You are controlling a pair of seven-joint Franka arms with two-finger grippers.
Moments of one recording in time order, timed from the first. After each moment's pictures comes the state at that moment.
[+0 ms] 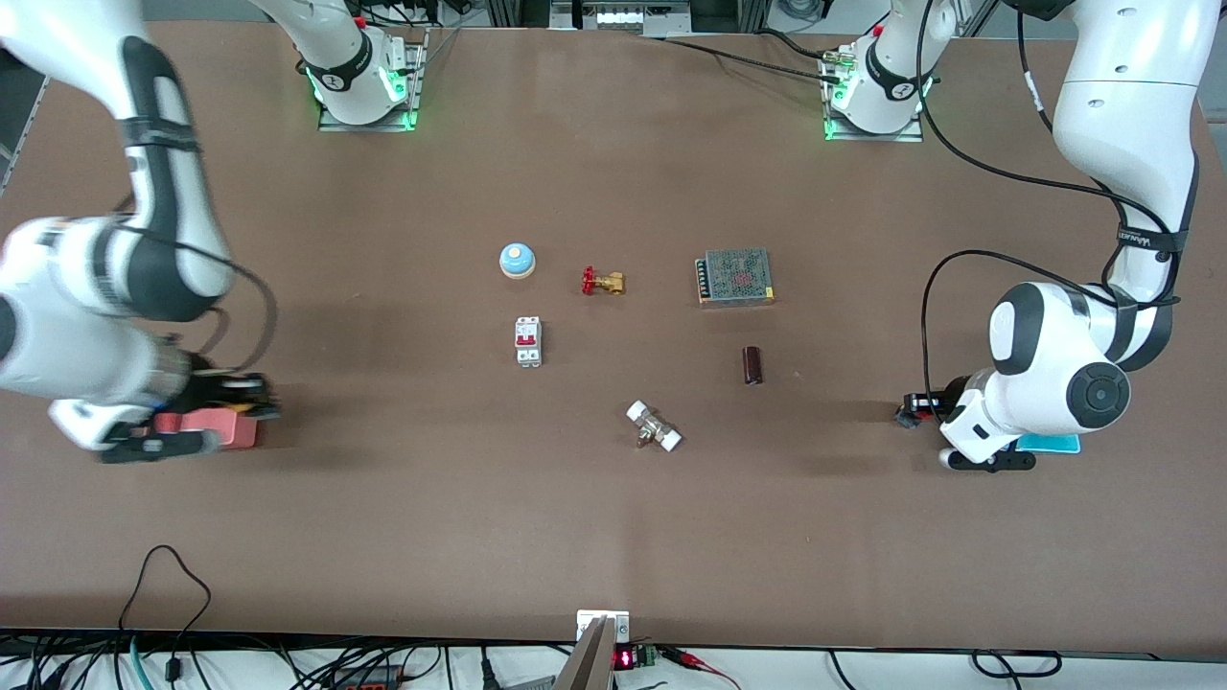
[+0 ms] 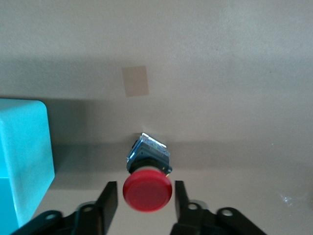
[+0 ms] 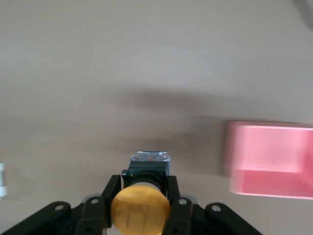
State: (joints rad) left arm 0.12 0.66 -0.15 -1.59 0.03 2.07 -0.06; right arm 0.19 0.53 -0.11 -1.47 0.13 1.94 -0.06
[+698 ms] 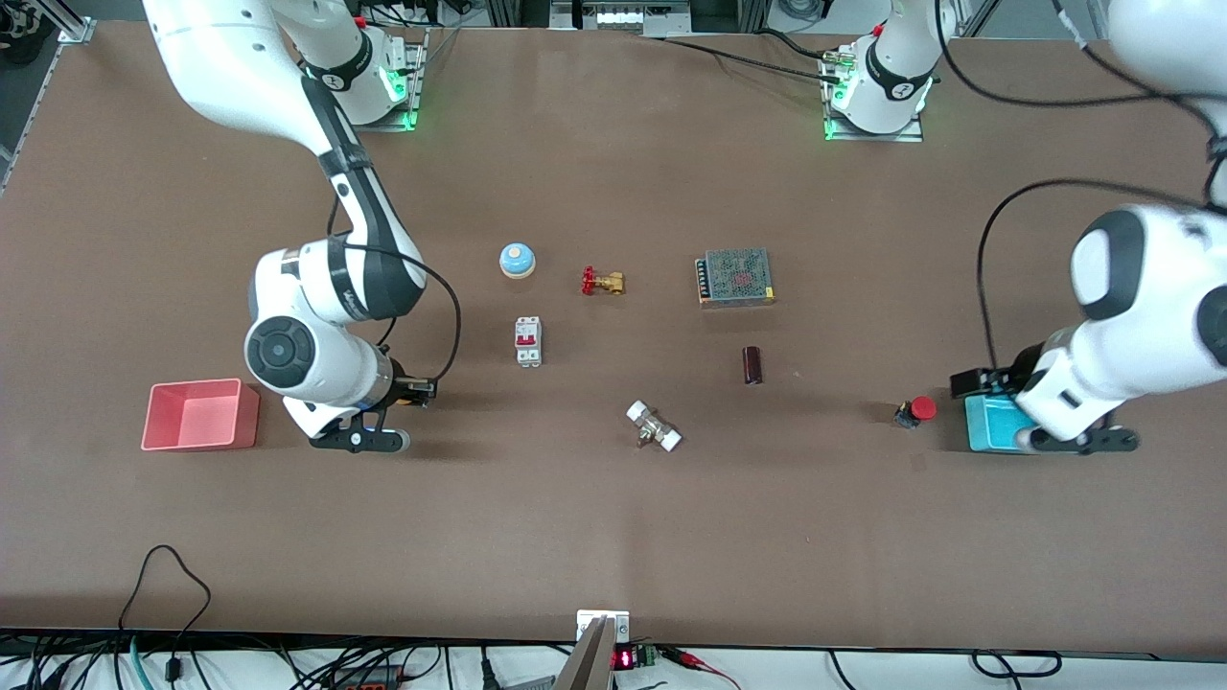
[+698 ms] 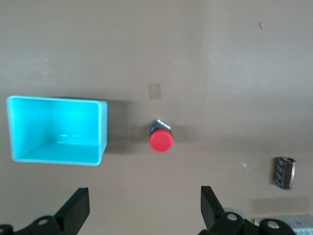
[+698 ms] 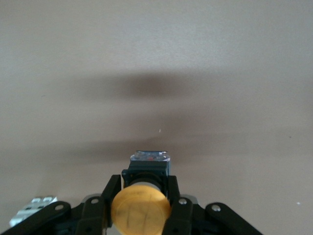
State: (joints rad) left arm 0.13 0.39 -0.15 -1.56 0.03 1.87 -0.06; right arm 0.39 0.68 -0.12 -1.49 0.13 2.06 0.31
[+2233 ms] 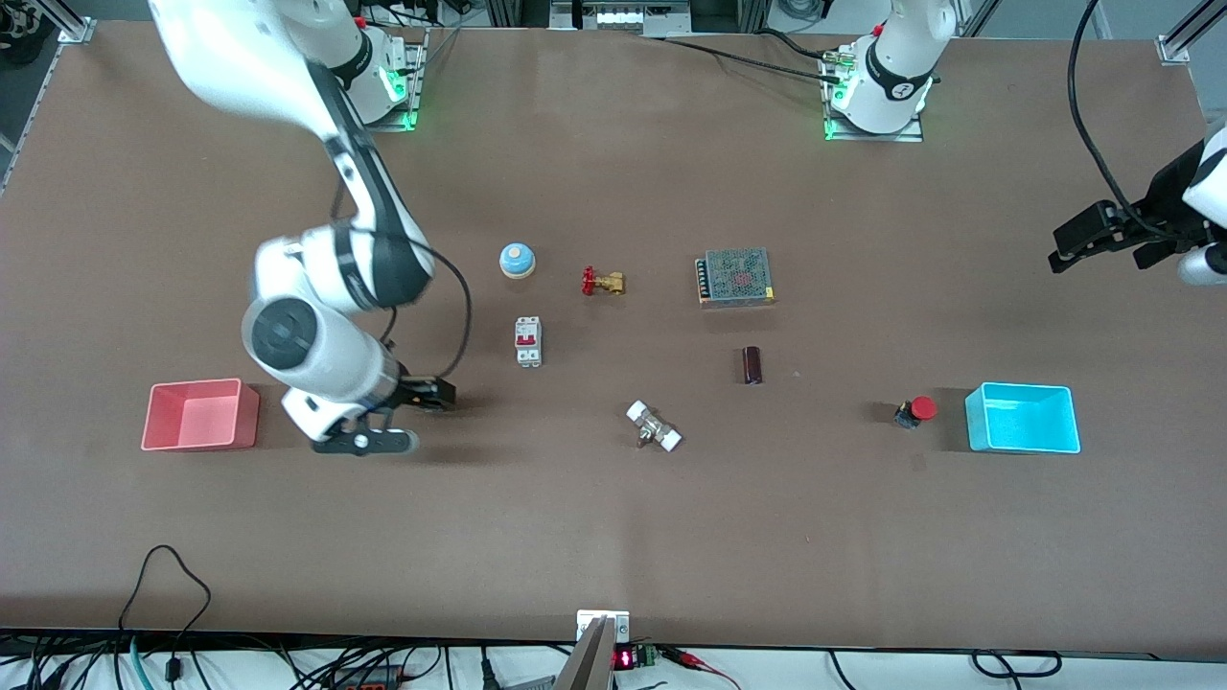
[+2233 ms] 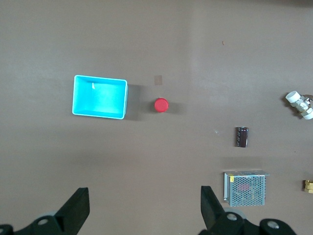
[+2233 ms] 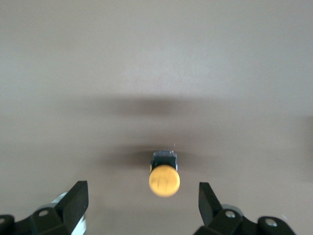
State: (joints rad) left arm 0.15 0.03 -0.15 -1.56 -0.01 1.63 -0.07; right arm 0.42 0.57 -0.13 -1.45 0.11 2.03 0.26
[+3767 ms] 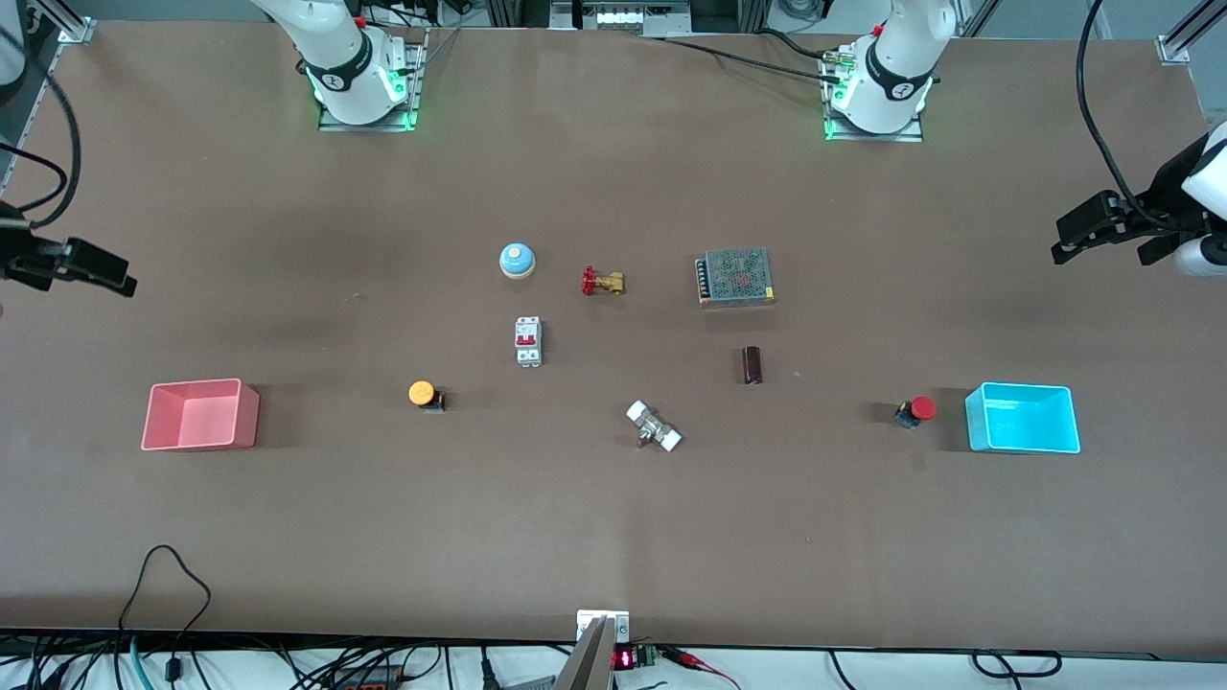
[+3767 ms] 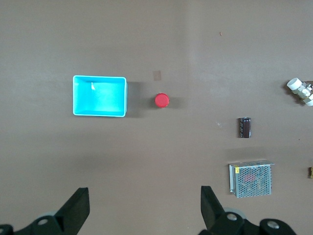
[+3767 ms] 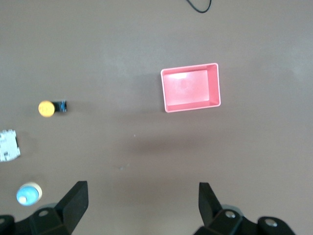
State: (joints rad) left arm 0.16 0.02 -0.15 -1.58 -0.01 1.62 0.00; right arm 0.09 0.16 -0.15 -1.46 -0.02 1.59 -0.03
